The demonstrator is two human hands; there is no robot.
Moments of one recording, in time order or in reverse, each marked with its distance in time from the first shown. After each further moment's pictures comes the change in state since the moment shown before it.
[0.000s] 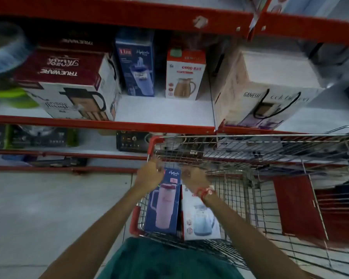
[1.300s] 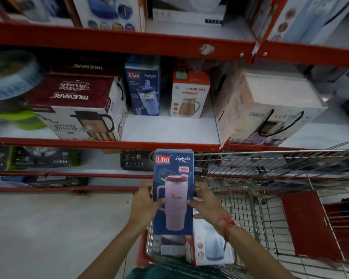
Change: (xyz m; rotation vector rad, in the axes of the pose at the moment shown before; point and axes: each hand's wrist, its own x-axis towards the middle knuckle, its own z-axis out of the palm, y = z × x) left_hand -0.033 -0.012 -0.031 -0.350 0.099 -0.128; right_hand -0.034 -0.011 -0.003 0.279 -0.072 -0.058
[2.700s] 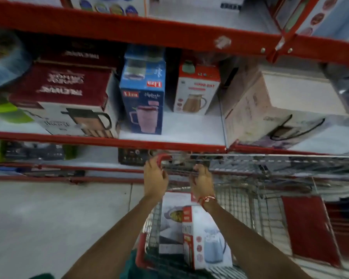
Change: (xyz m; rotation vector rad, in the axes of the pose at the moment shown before) left_hand 0.111 -0.013 0.045 0.151 0.243 0.217; right_hand 0.135 0.037 0.013 -0.511 0.399 -0.178
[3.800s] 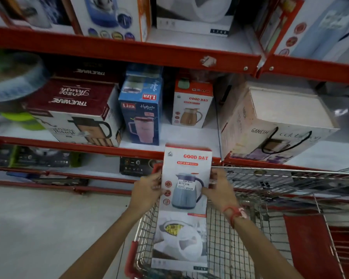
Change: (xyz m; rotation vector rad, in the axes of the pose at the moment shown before) left_hand -0.043 0.059 -0.063 -0.176 -0.285 -0.025; right_hand -0.029 -0.008 -0.118 0.362 -0.127 0.087
